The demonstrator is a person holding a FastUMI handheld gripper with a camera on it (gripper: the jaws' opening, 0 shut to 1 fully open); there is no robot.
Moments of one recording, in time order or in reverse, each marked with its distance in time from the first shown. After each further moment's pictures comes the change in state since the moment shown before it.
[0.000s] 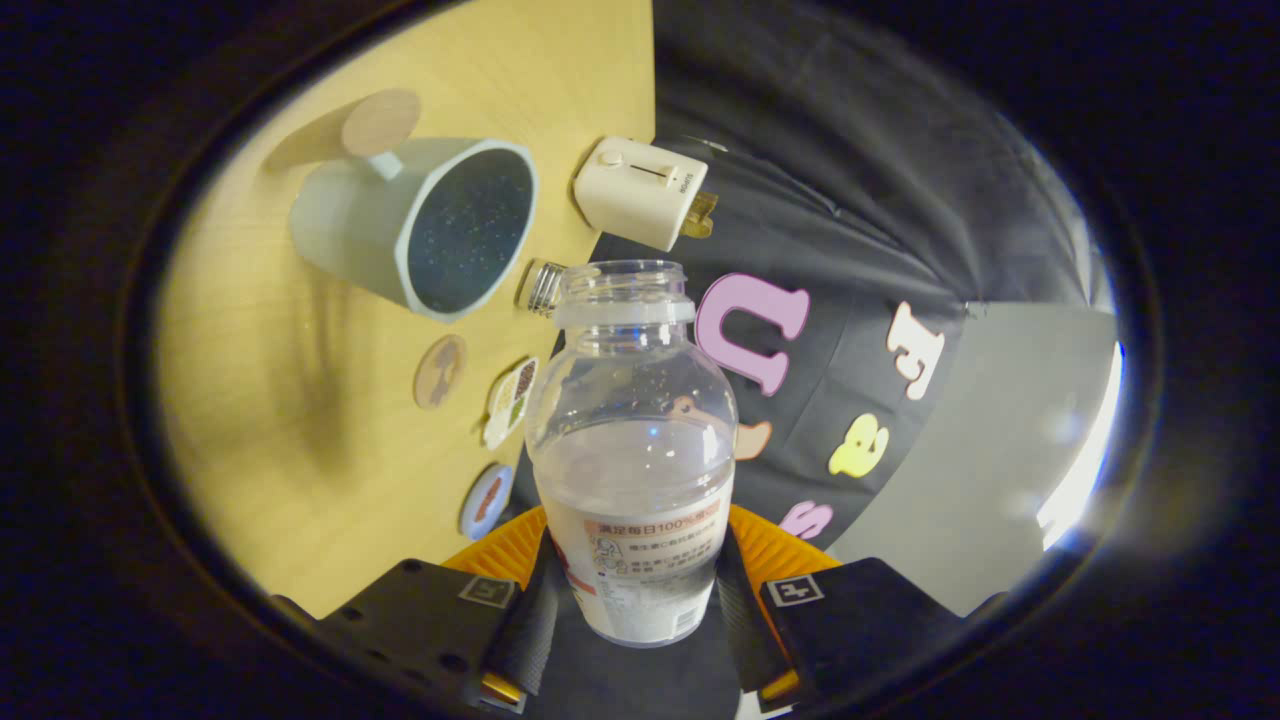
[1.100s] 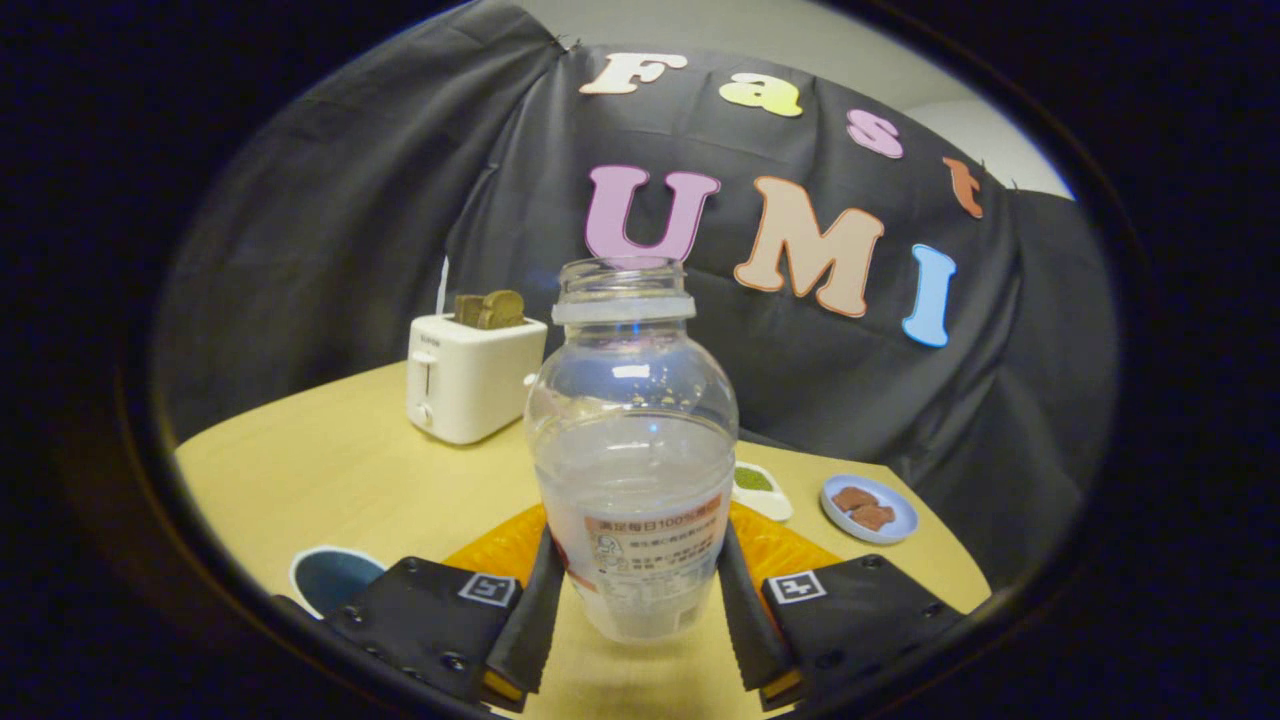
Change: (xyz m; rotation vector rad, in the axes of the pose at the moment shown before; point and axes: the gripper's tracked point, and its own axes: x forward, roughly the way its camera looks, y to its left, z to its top) arm 0.117 0.046 0.029 1.593 -0.070 0.343
